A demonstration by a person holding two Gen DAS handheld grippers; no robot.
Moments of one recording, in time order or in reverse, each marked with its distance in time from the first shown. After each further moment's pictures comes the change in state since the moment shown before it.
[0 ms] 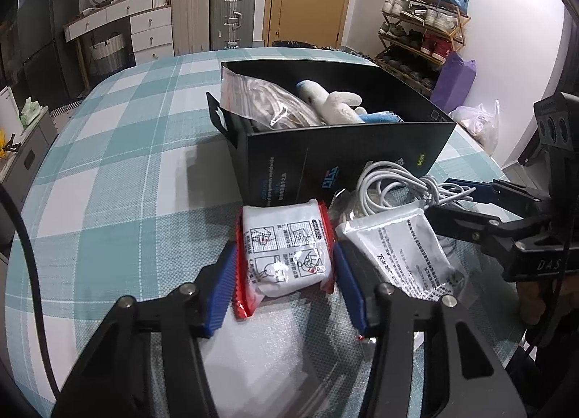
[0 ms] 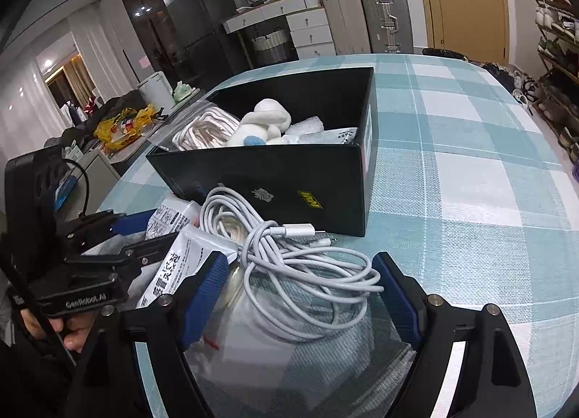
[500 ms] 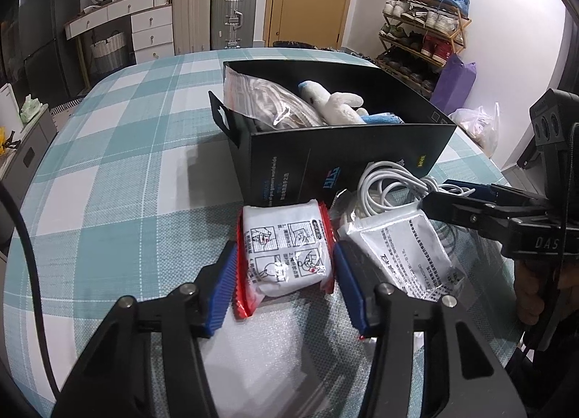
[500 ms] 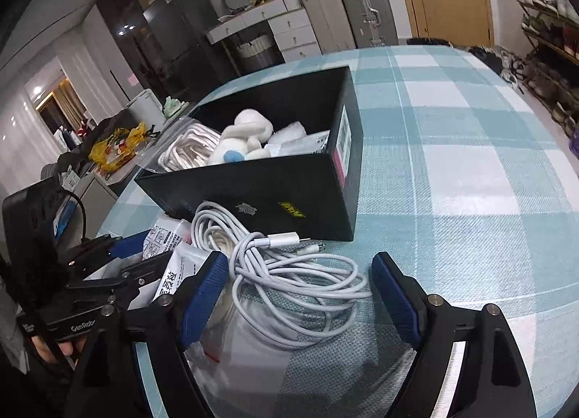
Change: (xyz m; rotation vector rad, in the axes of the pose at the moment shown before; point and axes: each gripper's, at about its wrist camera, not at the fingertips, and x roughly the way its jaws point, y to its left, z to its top) left arm 0.001 0.003 0.000 -0.011 0.000 -0.007; right arm 0.002 -0.012 0.005 0.093 -0.007 0.001
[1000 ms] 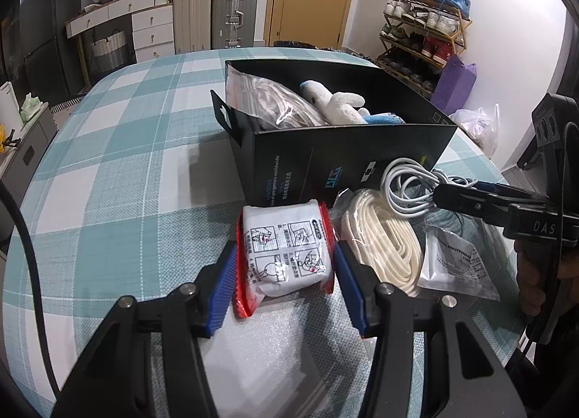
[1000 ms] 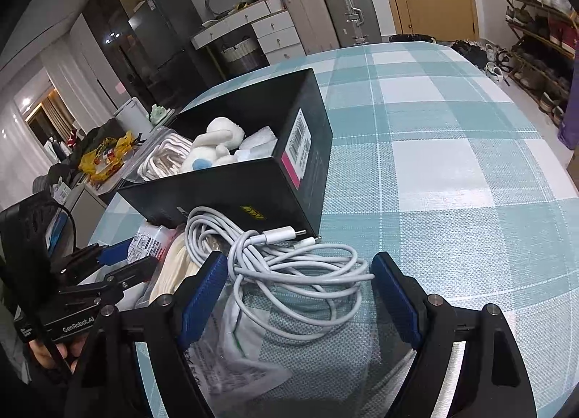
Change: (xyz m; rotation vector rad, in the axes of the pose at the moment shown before) left arm 0.000 0.002 0.000 -0.004 0.000 -0.001; right arm -0.004 -0.018 0.000 0.031 -0.007 -0.037
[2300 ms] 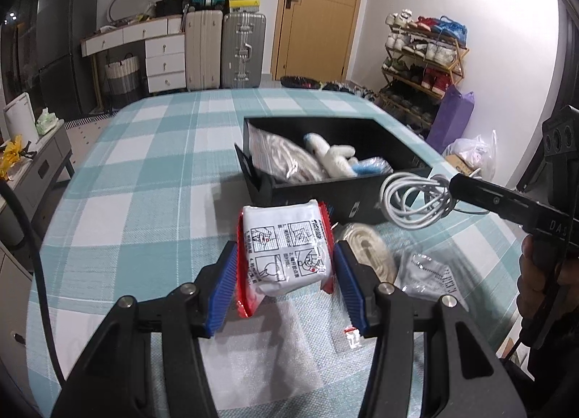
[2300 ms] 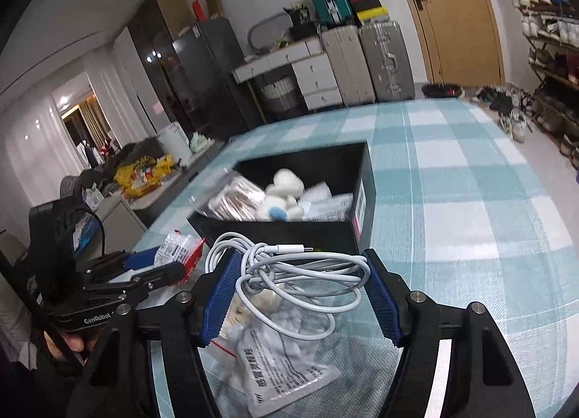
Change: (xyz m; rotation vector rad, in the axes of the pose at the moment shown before) left arm -0.050 0.002 0.004 -0.015 -0.150 0.018; right arm -0.066 0.028 0.005 -0.084 -0.221 0.129
